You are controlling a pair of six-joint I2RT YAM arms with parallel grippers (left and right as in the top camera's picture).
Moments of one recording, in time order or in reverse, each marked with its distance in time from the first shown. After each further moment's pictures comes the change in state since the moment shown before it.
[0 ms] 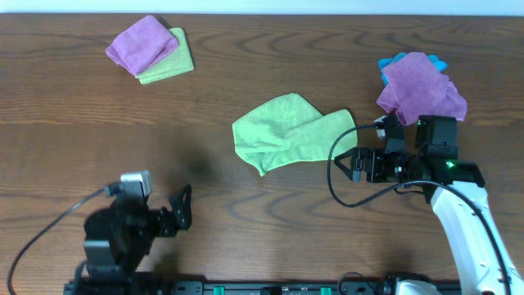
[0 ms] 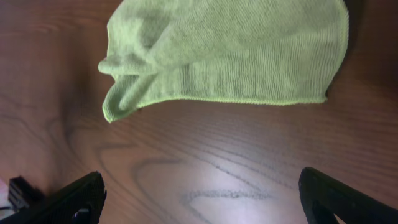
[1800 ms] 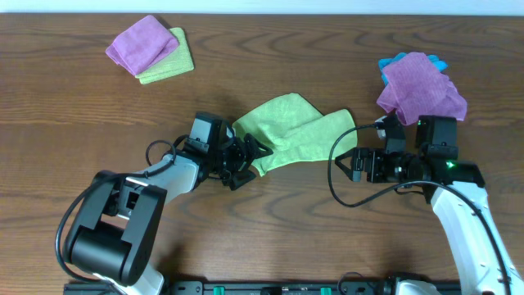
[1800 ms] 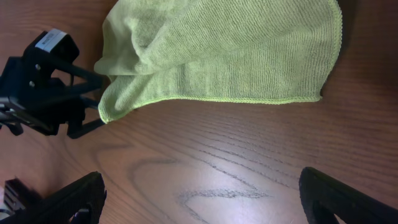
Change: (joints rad) left arm -0.314 1.385 0.197 0.794 0.489 -0.843; right arm 0.000 0.000 0.000 0.000 0.016 0.000
